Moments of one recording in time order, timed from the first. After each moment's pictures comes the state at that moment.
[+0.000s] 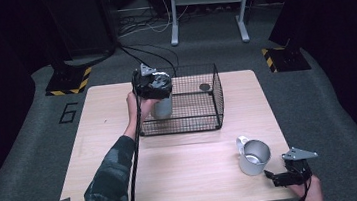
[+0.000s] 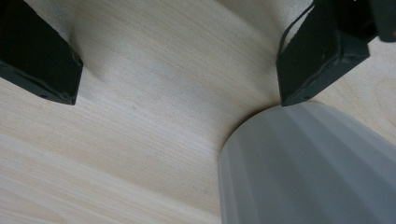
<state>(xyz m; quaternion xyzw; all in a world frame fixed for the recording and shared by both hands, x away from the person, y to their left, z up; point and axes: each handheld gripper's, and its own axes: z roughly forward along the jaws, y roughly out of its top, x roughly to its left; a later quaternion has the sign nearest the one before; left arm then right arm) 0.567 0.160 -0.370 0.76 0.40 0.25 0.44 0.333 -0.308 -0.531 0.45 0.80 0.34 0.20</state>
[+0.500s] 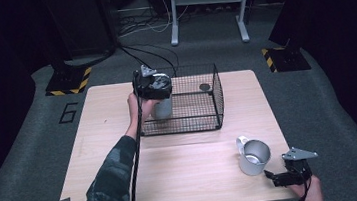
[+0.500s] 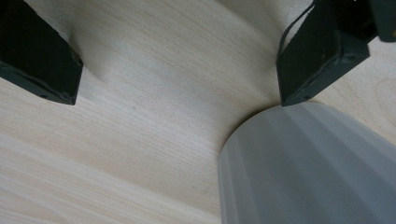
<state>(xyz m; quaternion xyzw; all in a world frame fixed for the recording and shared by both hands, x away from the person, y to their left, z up) 0.574 0.160 -0.381 0.76 0.41 0.25 0.43 0.333 -0.308 -0.531 0.45 0.80 0.34 0.20</state>
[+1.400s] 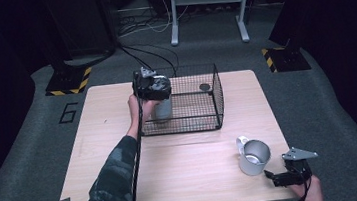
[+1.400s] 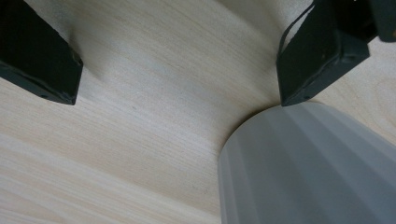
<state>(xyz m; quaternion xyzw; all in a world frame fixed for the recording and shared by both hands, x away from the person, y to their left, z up) 0.583 0.163 -0.394 0.76 0.43 0.24 0.42 0.333 -0.308 -0.531 0.45 0.80 0.34 0.20</state>
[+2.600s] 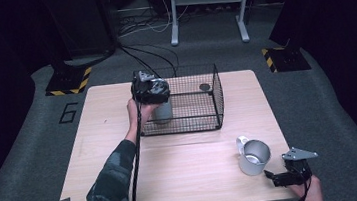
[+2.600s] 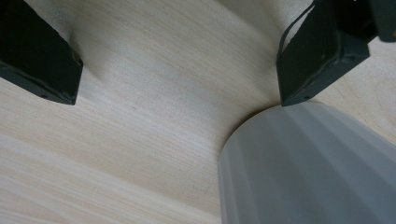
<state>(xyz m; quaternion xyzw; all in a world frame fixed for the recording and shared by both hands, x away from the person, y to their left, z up) 0.573 0.167 -0.401 0.75 0.44 0.24 0.42 0.333 -0.308 -0.531 0.45 0.80 0.34 0.20</state>
